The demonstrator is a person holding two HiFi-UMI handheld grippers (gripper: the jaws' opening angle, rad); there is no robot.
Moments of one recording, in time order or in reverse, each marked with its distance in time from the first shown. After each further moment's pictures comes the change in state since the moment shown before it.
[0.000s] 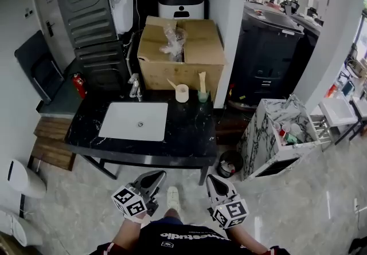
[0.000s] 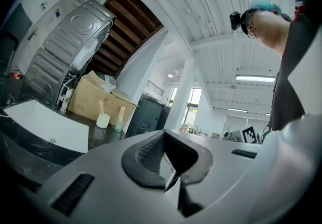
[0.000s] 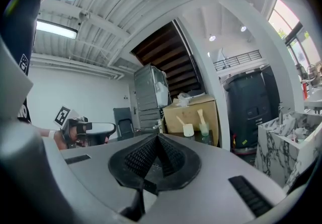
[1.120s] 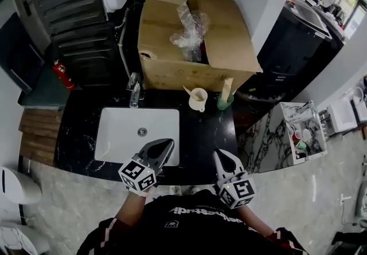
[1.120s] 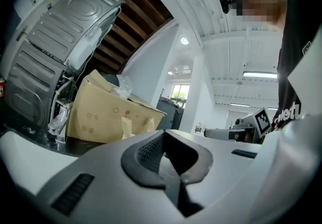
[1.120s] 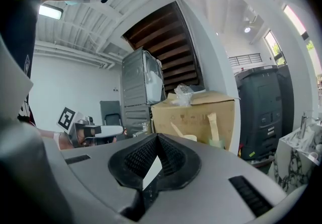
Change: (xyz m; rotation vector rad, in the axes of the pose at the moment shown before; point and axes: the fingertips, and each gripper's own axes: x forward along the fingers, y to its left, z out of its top) left arm 0.155 0.276 0.079 0.061 0.026 -0.032; right arm 0.297 -0.067 0.043 -0.048 0.068 -0.073
